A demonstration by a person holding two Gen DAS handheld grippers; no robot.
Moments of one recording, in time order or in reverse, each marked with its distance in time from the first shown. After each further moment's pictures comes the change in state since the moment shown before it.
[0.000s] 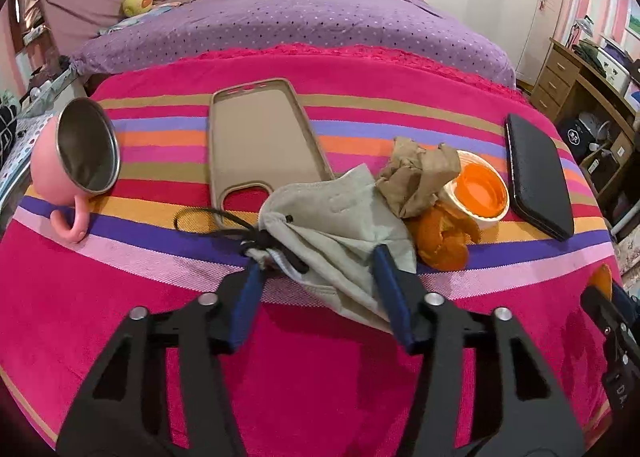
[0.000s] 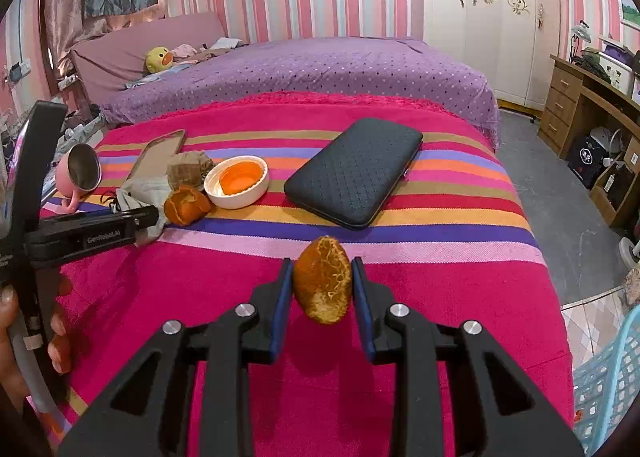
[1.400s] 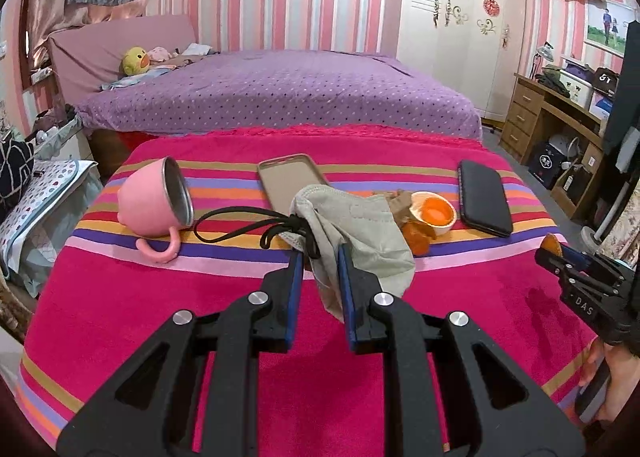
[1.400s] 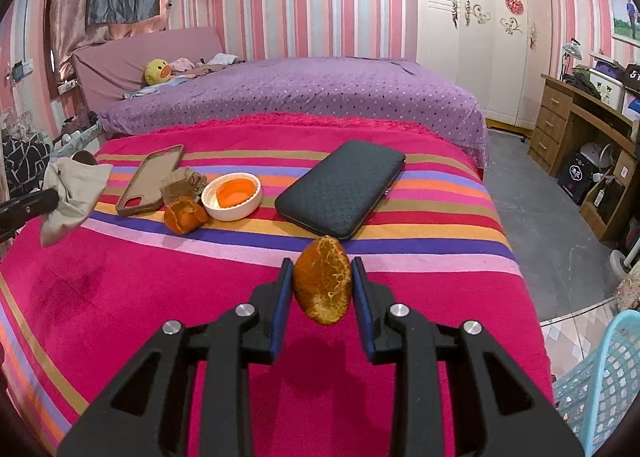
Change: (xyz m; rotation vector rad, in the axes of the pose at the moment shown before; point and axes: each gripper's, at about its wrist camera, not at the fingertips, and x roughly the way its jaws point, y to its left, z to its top) left arm -0.106 0.044 -0.033 0.062 -0.245 -0.067; right arm -0.023 -0.006 -0.005 -0.023 -0.081 -0.037
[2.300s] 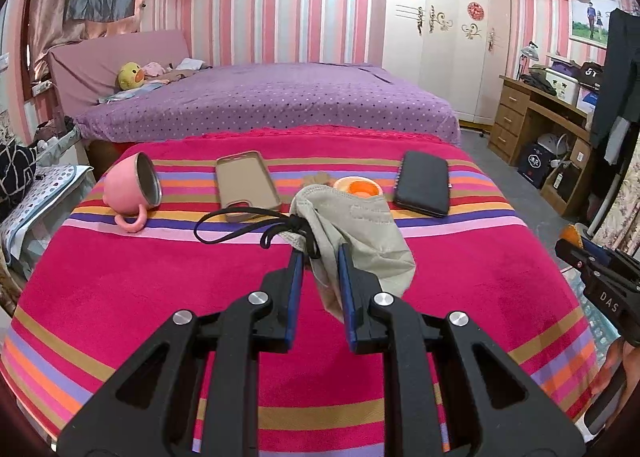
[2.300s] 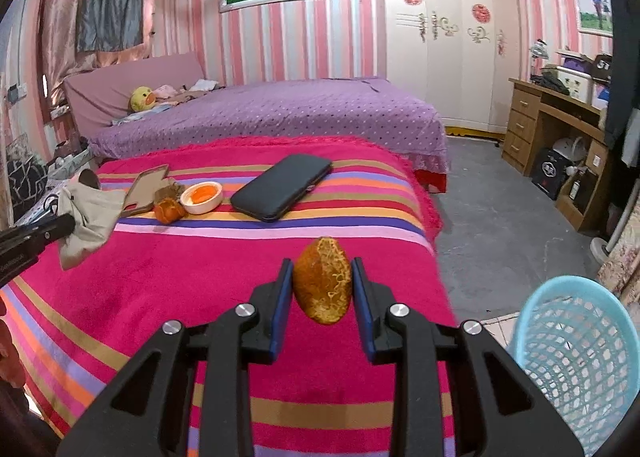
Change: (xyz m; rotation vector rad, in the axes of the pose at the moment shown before) left arm -0.048 -0.080 -0.038 0.026 -0.054 -0.006; right arm -0.090 -0.069 -0.036 0.071 -0.091 -0.055
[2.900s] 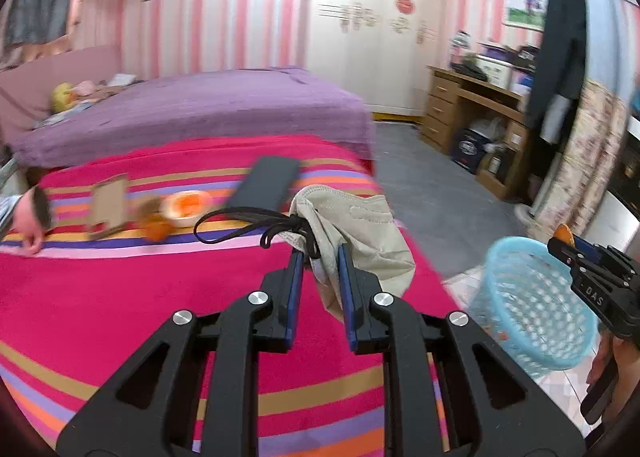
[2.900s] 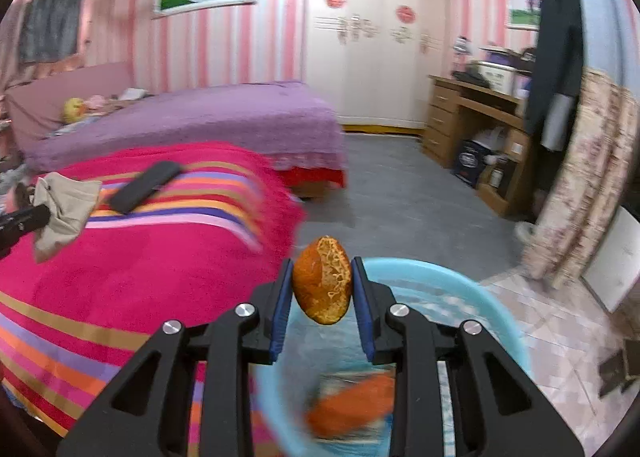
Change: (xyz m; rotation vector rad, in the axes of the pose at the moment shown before) left arm -0.009 -0.169 -0.003 0.110 -0.006 -0.237; right arm -0.068 -0.163 -0.019 0.056 -0.006 -0.273
